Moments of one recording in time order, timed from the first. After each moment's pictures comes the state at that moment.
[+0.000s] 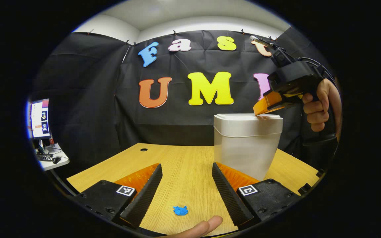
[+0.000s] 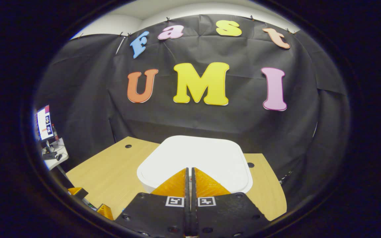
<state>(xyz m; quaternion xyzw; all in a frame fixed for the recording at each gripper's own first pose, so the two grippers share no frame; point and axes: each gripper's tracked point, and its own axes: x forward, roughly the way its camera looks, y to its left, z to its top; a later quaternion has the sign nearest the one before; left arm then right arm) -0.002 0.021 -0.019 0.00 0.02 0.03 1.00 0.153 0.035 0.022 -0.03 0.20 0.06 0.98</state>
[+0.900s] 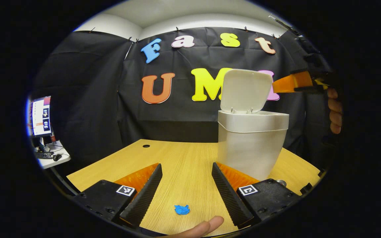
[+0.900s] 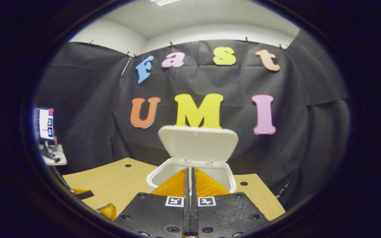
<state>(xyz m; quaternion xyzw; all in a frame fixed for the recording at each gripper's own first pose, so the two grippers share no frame) 0.005 0.026 -0.031 0.00 0.04 0.05 1.00 0.088 0.031 0.079 -0.02 0.04 0.07 1.00</state>
